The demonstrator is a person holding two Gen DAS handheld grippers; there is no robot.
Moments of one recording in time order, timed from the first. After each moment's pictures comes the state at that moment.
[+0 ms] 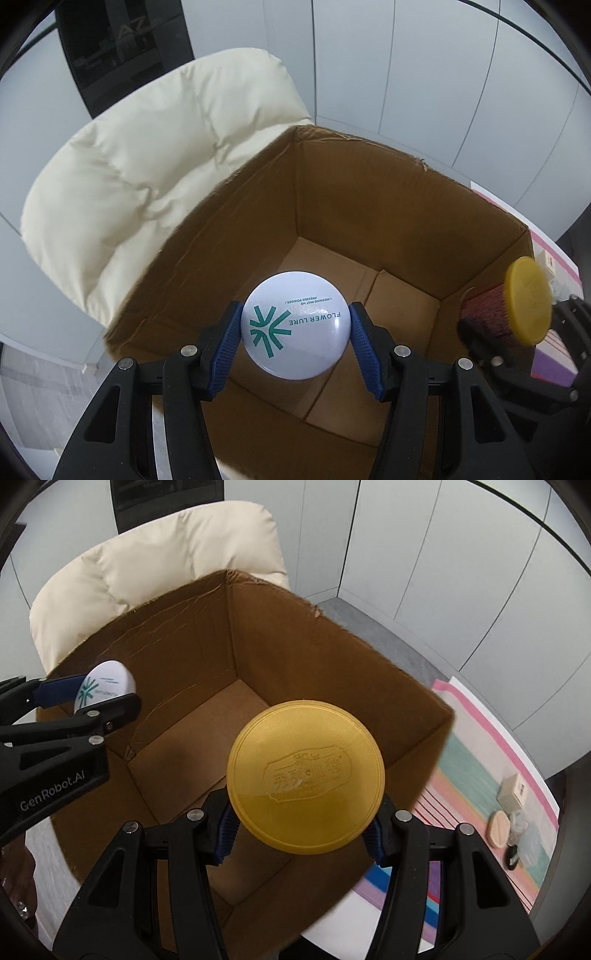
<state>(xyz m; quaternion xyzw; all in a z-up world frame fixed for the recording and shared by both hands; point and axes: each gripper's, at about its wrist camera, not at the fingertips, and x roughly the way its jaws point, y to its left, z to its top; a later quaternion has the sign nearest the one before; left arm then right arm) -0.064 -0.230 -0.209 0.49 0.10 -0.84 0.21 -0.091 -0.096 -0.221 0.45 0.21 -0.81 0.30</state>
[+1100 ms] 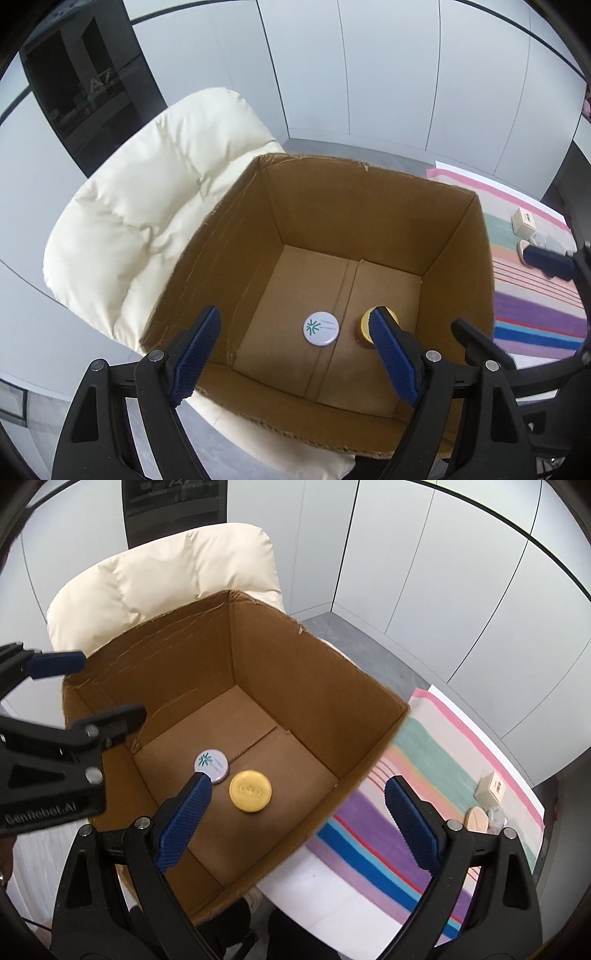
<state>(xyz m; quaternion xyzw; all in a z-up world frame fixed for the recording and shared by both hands) -0.039 -0.188 -0.163 0.49 0.01 -0.85 0.18 -0.059 -0.055 -0.182 0.43 0.22 -0.83 0.30</state>
